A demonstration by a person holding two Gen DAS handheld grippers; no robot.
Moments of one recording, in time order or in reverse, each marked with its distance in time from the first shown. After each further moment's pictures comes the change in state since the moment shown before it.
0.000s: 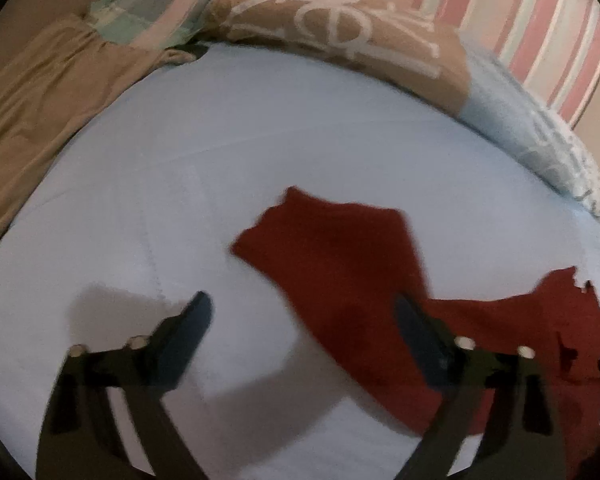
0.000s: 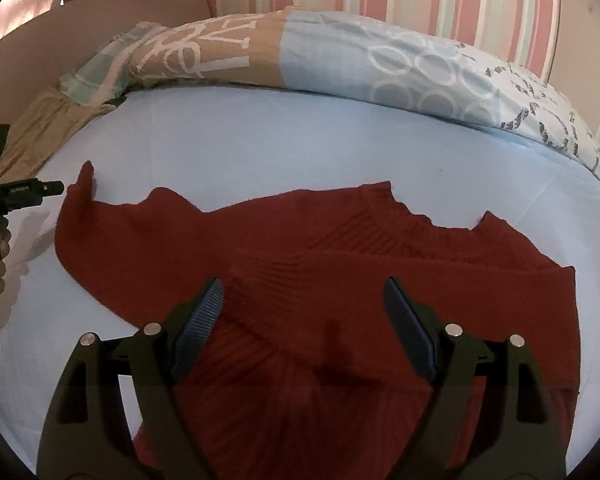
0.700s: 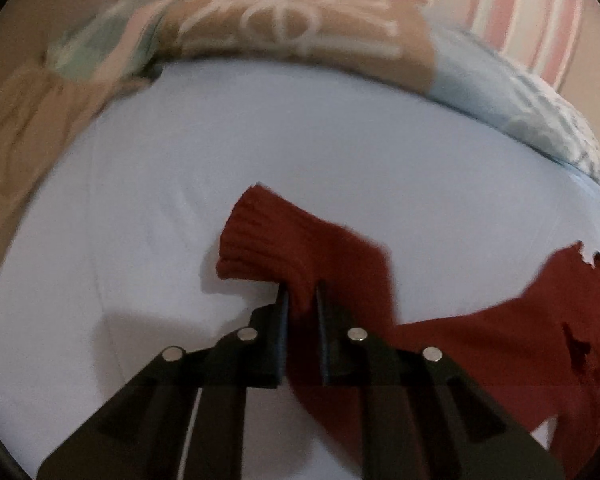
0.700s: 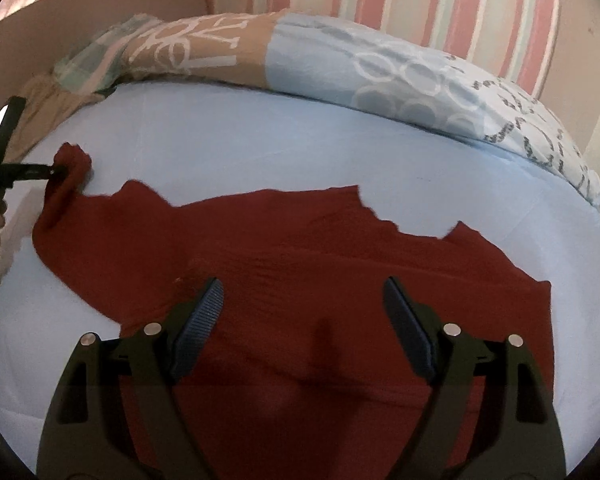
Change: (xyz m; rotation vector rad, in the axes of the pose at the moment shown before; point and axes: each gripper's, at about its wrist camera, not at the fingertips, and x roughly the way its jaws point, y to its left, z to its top) left arm 0.004 -0.063 0.011 0.155 -0.042 -0.012; right arm -0.010 -0.026 -0.005 -0.024 -0.028 -0.060
